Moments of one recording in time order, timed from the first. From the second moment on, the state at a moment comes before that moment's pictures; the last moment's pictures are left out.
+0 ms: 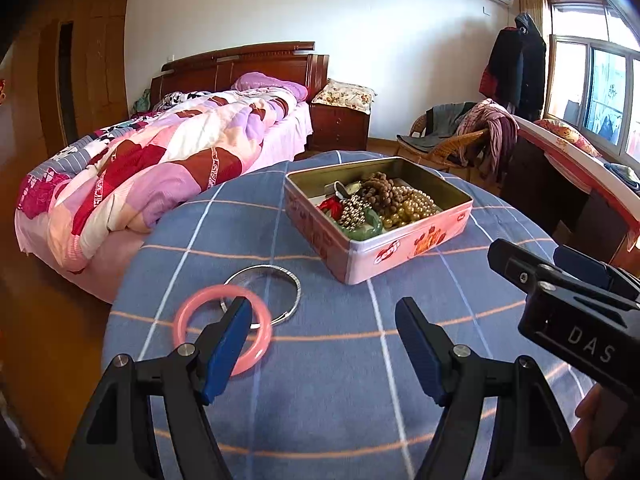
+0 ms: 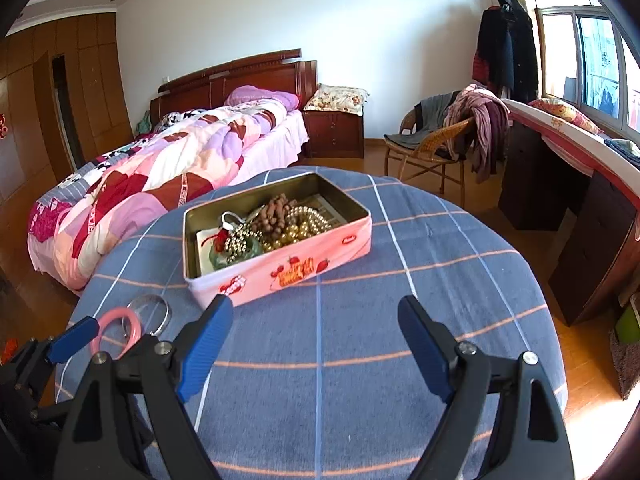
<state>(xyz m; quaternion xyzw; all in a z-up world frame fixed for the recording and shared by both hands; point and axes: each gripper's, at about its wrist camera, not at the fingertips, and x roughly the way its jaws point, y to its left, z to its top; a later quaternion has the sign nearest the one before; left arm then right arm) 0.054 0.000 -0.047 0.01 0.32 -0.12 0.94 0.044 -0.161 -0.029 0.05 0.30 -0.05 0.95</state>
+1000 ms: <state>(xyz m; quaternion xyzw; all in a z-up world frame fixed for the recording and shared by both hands) 0.114 0.071 -0.090 0.08 0.41 -0.02 0.91 0.052 -0.118 -0.056 0.05 0.36 0.04 0.93</state>
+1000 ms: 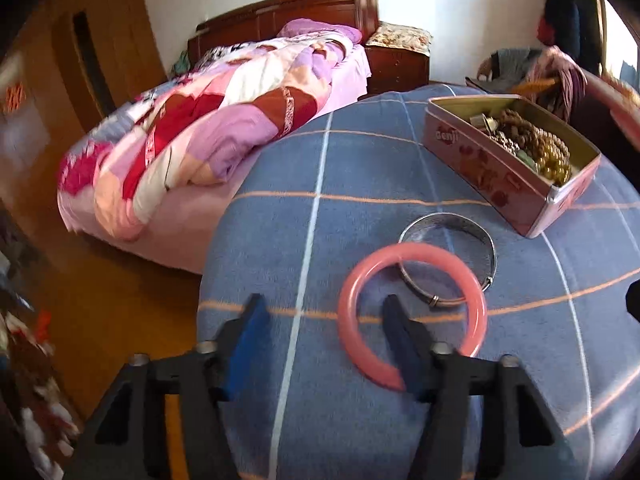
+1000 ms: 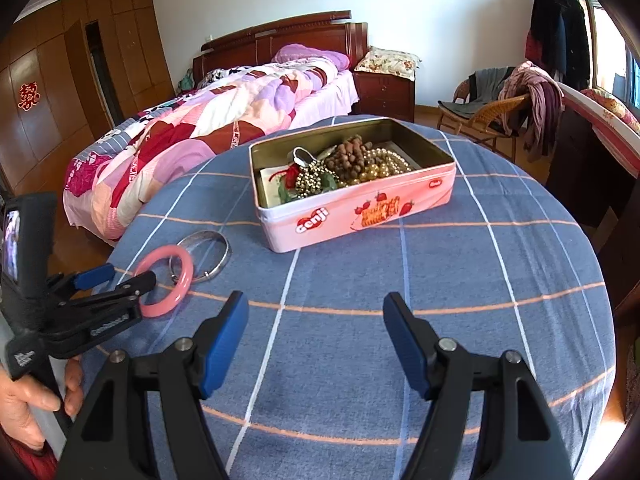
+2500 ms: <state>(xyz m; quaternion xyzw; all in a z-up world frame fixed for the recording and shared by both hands) 0.094 0.128 -0.042 -0.06 0.32 -0.07 0.94 0.140 -0.007 -0.091 -0.07 0.42 0.14 0.89</state>
